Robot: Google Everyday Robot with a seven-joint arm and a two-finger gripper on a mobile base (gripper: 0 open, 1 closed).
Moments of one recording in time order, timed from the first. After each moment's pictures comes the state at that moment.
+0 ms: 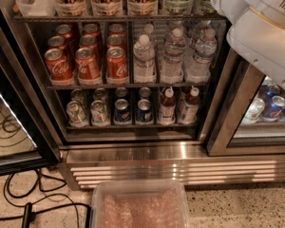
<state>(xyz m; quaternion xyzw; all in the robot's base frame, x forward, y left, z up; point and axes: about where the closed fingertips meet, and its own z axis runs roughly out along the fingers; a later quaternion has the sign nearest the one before) 0.734 -0.206 1.090 -0.06 0.69 -0.03 0.72</state>
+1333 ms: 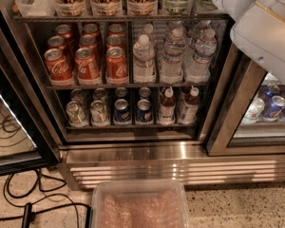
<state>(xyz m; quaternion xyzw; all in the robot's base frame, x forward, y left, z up) 0.724 -0.198 1.101 -0.07 0.69 -0.02 0.72</state>
